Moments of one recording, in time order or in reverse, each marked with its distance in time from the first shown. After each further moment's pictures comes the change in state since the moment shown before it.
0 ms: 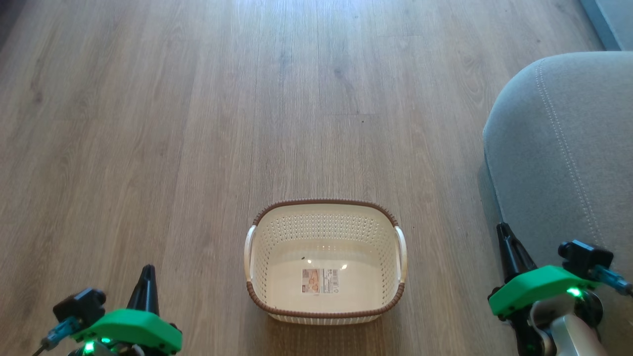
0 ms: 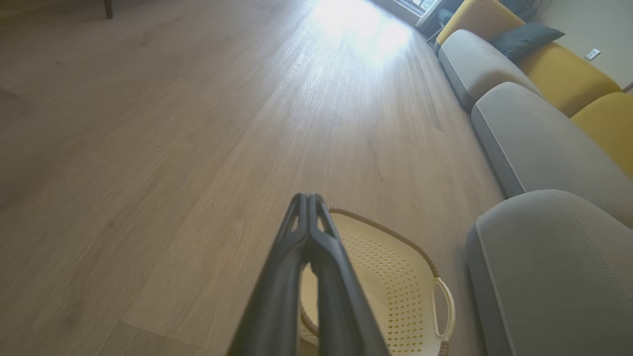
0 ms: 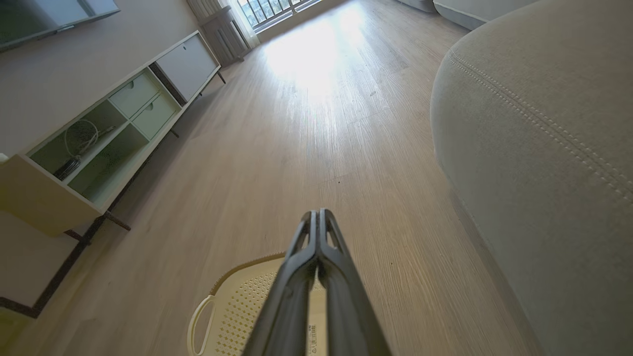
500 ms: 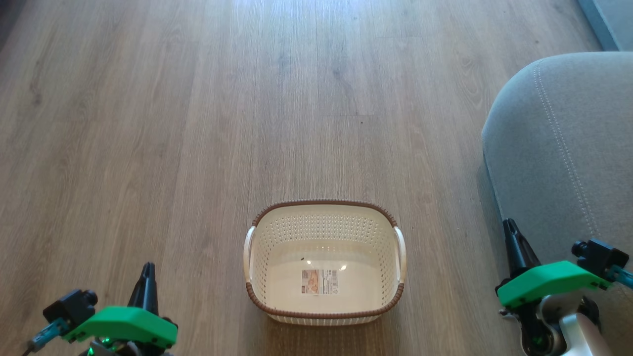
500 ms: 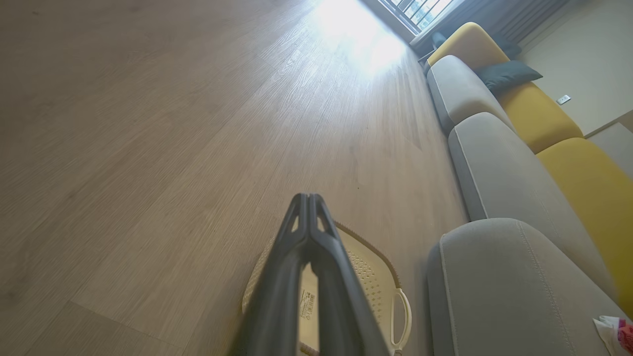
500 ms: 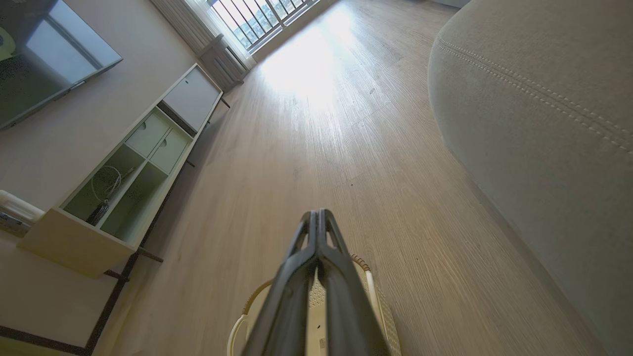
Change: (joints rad) left arm -0.005 0.000 0.000 -0.013 -0.177 -0.008 0.044; right arm 0.000 0.007 -0.023 -0.029 0.172 0.000 0.040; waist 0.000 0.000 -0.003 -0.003
